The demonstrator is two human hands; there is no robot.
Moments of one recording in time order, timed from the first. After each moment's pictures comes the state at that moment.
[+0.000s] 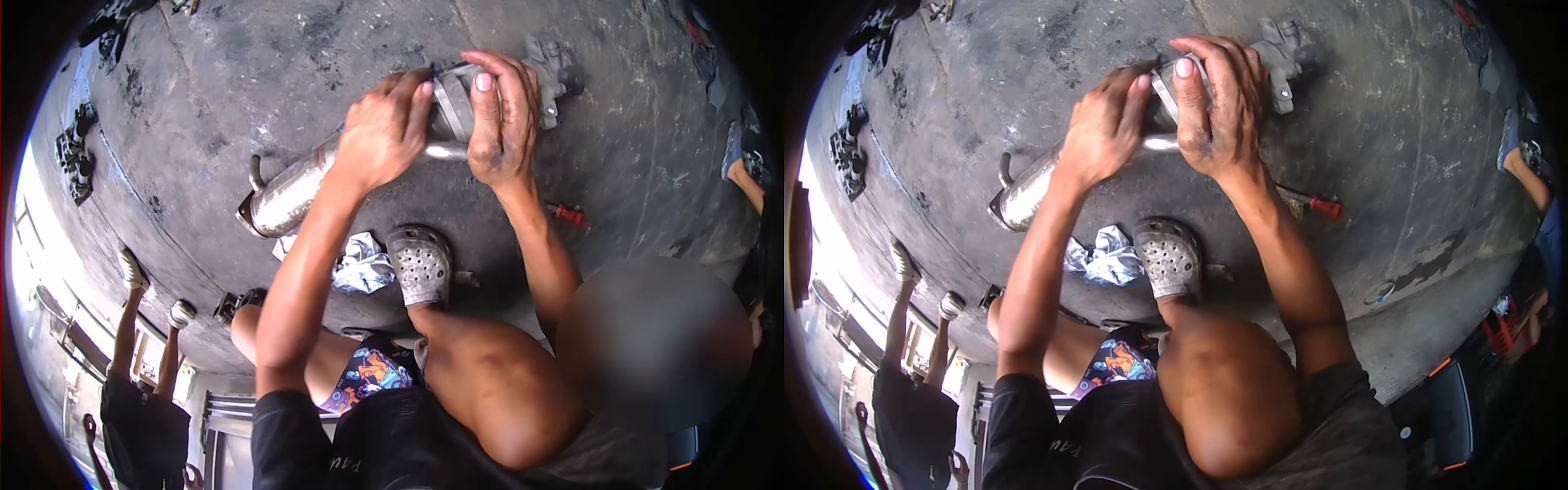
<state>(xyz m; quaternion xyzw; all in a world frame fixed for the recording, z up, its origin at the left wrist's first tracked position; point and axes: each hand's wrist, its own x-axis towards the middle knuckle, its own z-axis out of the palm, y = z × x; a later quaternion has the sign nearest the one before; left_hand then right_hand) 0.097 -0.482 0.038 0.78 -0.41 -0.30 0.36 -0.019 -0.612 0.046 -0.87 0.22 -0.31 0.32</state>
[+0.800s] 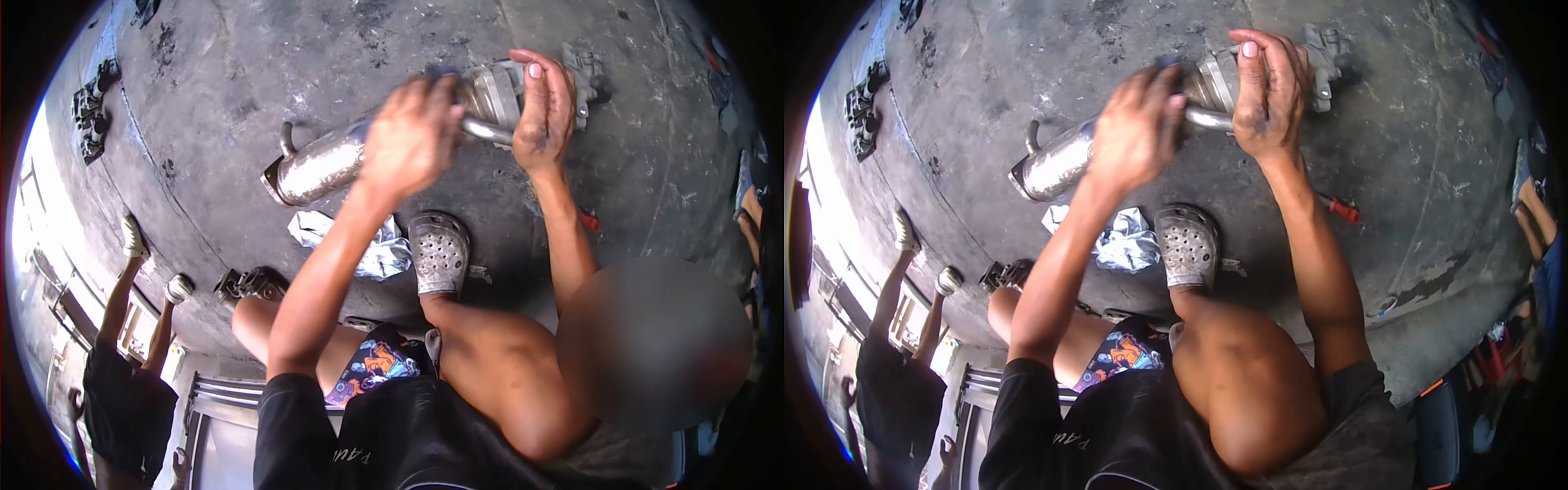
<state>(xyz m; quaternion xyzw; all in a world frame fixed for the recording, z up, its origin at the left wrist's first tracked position) 0.070 -0.432 0.031 0.84 -0.44 -0.15 0.29 -0.018 -0.610 0.042 -0.86 0.23 -0.32 0.33</state>
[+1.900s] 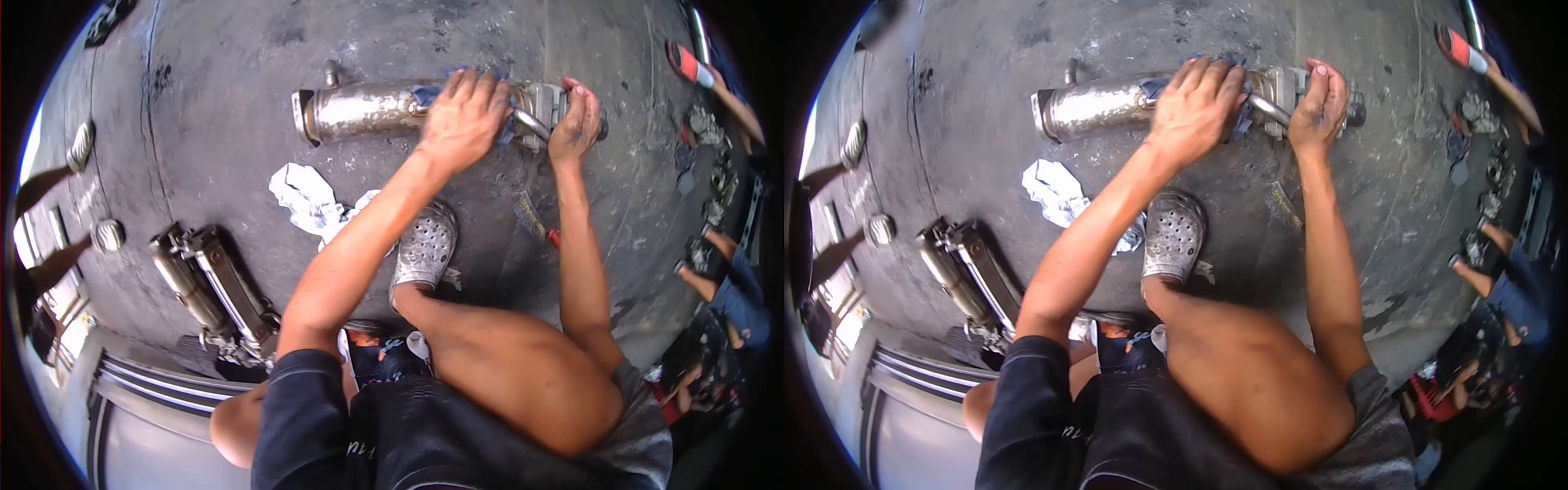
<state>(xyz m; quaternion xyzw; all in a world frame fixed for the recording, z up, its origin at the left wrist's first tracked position) 0.036 -0.416 -0.007 0.87 -0.41 0.05 0.29 -0.020 -0.611 0.045 -0.88 0.26 -0.26 0.29</state>
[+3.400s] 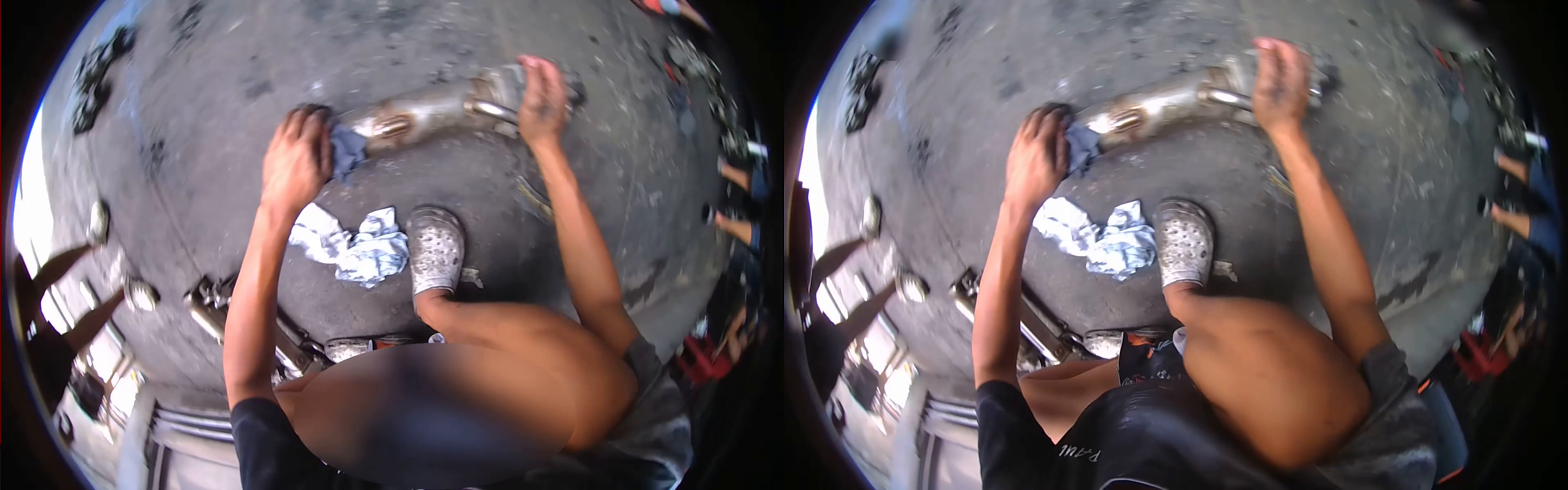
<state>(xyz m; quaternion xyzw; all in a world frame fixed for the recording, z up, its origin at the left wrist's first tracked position) 0.118 -0.260 0.013 0.87 -0.42 -0.05 0.26 -0.025 -0.611 0.039 -0.89 0.26 -0.28 0.26</state>
